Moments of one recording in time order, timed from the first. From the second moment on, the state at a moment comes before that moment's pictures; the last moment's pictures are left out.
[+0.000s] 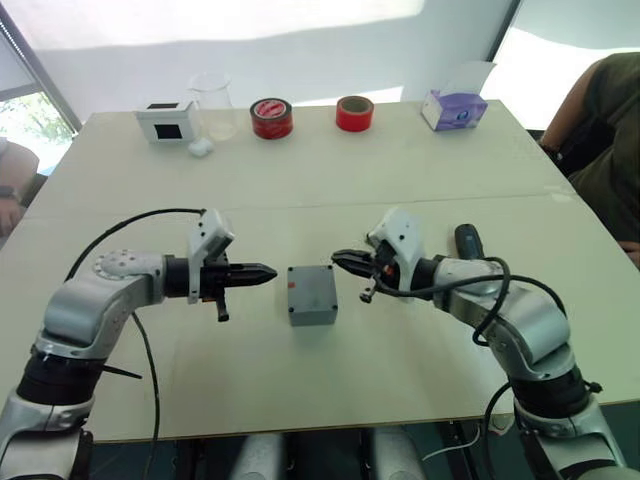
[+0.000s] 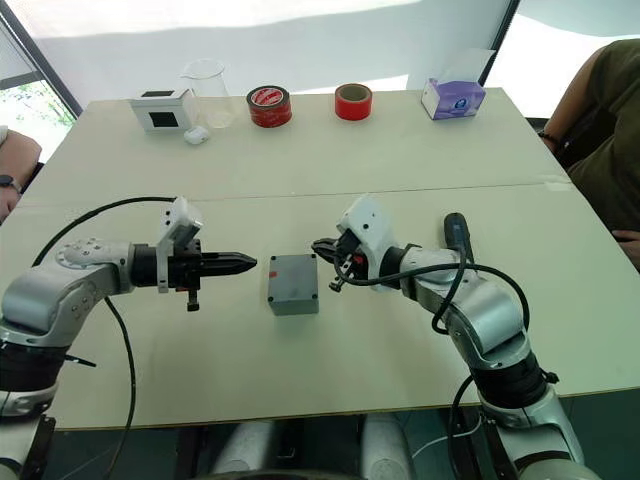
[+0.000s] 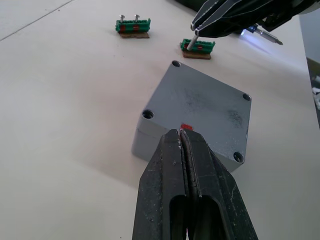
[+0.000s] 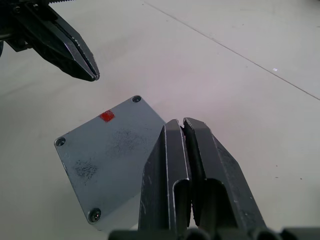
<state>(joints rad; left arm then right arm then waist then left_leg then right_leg) -0.40 0.77 0.00 -0.24 -0.59 0.79 -1.04 -0.46 -0.50 0.18 -0.47 0.44 0.88 0.58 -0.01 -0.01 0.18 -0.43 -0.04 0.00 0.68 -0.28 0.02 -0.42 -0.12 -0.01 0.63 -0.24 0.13</state>
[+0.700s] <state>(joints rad) -0.39 0.77 0.01 -0.26 -0.60 0.80 -1.02 -0.46 -0.48 0.23 -0.39 0.36 0.82 0.59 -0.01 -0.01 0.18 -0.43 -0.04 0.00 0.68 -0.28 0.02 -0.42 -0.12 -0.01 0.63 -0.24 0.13</state>
